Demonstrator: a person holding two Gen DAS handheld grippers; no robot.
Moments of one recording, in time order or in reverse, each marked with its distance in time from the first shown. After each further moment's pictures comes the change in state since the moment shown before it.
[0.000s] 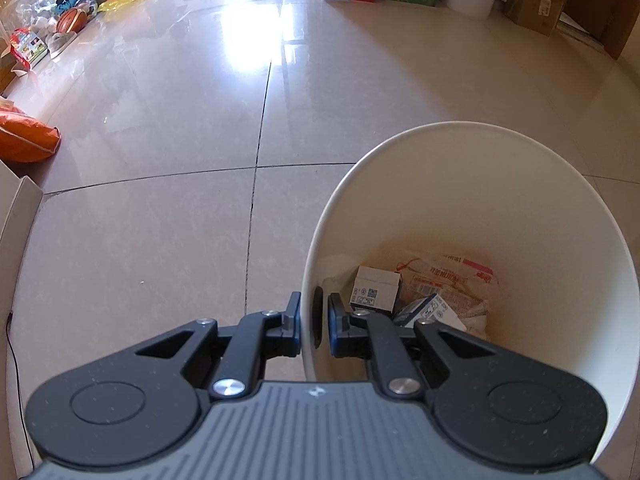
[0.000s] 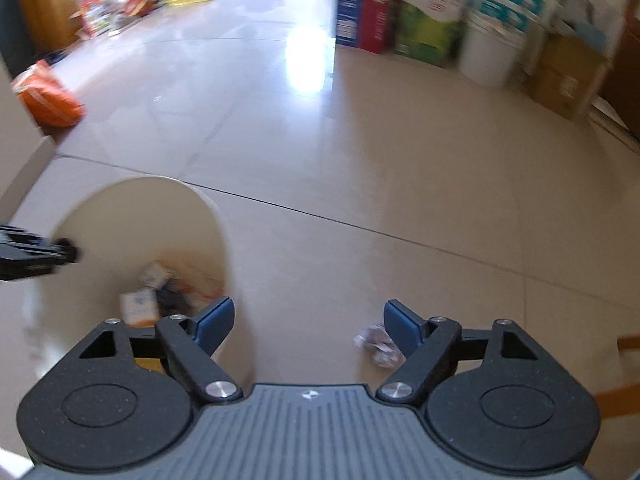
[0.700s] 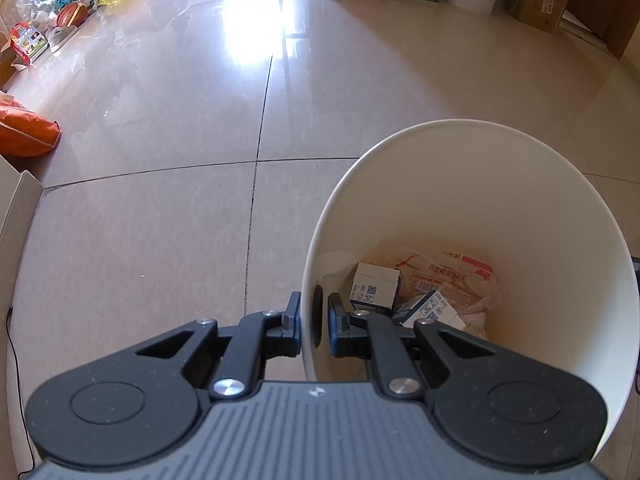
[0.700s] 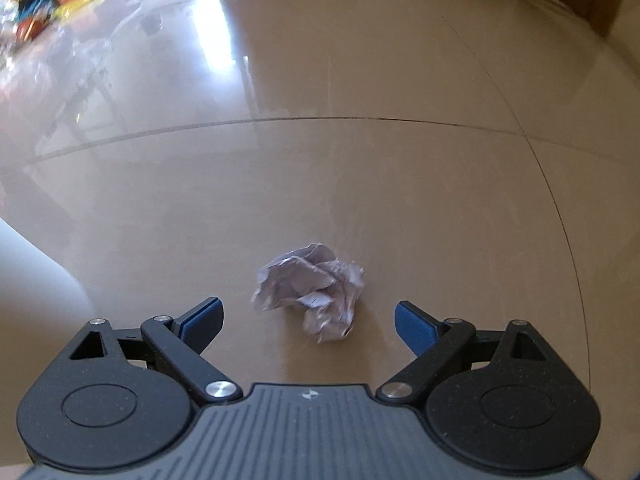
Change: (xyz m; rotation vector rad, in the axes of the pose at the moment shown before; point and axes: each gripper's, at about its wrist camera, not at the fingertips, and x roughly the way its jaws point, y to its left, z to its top) left arm 0.006 -0.001 0.002 -0.008 0.018 0.000; right arm 0.226 -0.093 -0.100 0.245 0.090 -0.087
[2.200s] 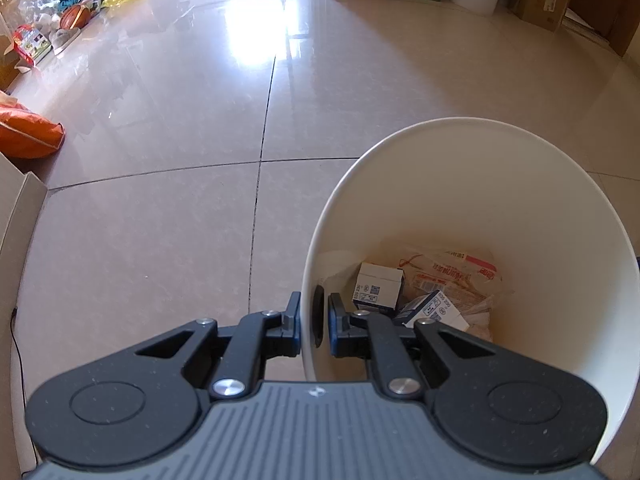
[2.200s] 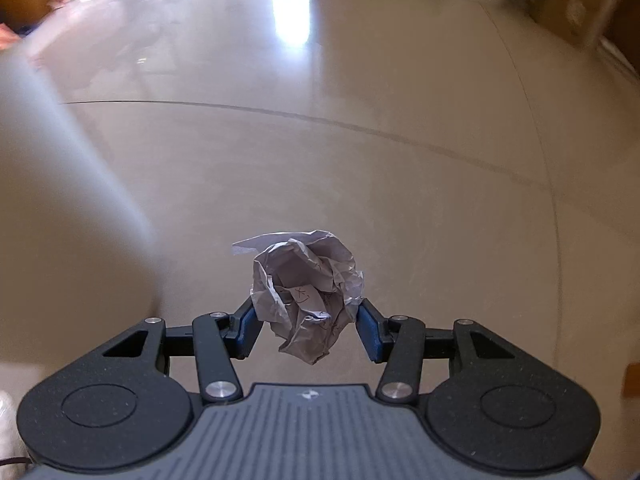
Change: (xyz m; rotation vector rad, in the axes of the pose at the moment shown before) left arm 0.003 -0.003 -0.001 -0.001 0.003 0.018; right arm -0.069 0.028 0.029 -0.249 0.047 0.110
